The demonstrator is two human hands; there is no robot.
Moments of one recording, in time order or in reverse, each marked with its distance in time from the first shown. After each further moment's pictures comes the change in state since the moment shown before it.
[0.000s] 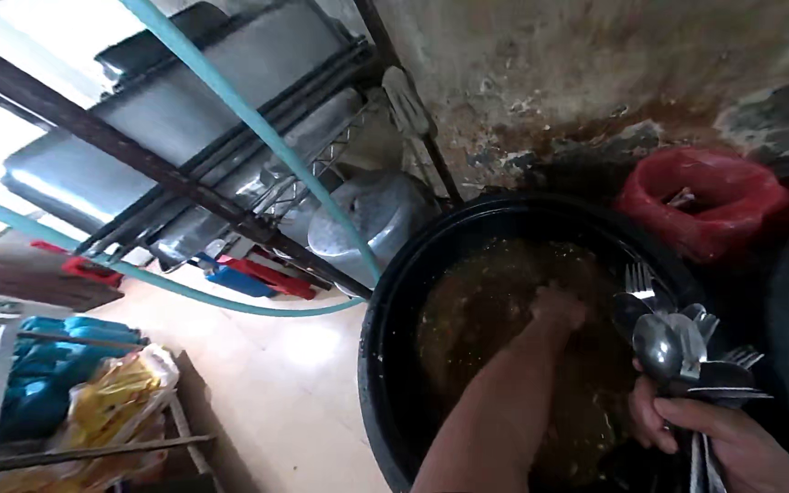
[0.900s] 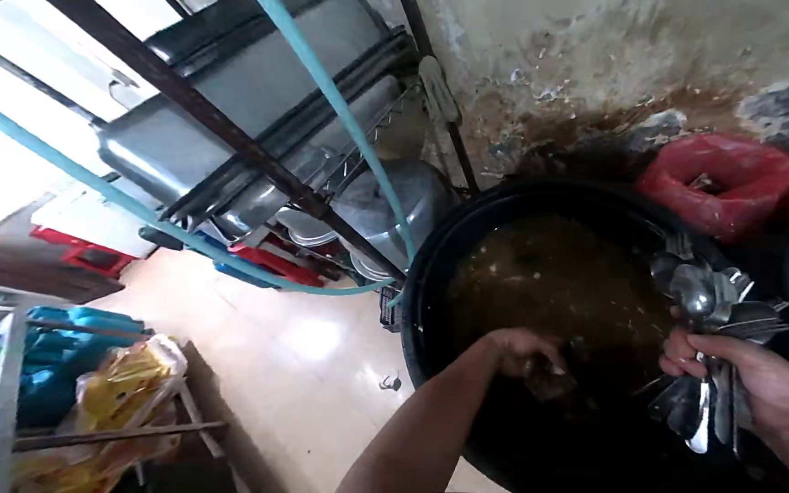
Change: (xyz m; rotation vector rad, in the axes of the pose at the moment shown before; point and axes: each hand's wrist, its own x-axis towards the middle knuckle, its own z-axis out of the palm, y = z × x) left_hand -0.096 -0.148 -0.010 -0.842 -0.697 0.097; right_hand 0.007 -0.001 0.014 -0.091 0.355 0.019
